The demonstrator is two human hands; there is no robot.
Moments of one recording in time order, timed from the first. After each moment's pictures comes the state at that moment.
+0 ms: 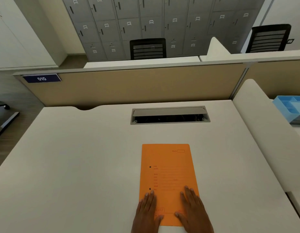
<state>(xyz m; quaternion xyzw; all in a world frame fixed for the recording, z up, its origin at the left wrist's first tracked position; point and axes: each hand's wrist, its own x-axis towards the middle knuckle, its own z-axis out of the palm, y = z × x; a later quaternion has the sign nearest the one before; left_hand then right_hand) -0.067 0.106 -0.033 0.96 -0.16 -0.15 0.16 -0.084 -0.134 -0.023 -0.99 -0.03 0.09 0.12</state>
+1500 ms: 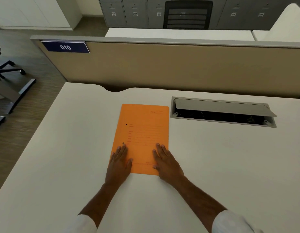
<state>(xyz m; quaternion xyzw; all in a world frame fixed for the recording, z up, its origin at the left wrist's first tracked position) 0.154 0.371 -0.019 0.97 0.01 -0.08 0.22 0.168 0.127 -0.029 -0.96 -0.24 0.10 0.11</state>
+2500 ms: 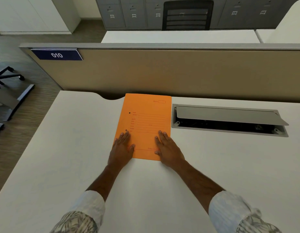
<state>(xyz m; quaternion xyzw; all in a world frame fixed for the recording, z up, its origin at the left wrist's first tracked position) 0.280 0.364 -0.018 0.97 0.00 -0.08 0.22 0.285 0.121 -0.017 -0.96 -0.20 0.14 0.13</state>
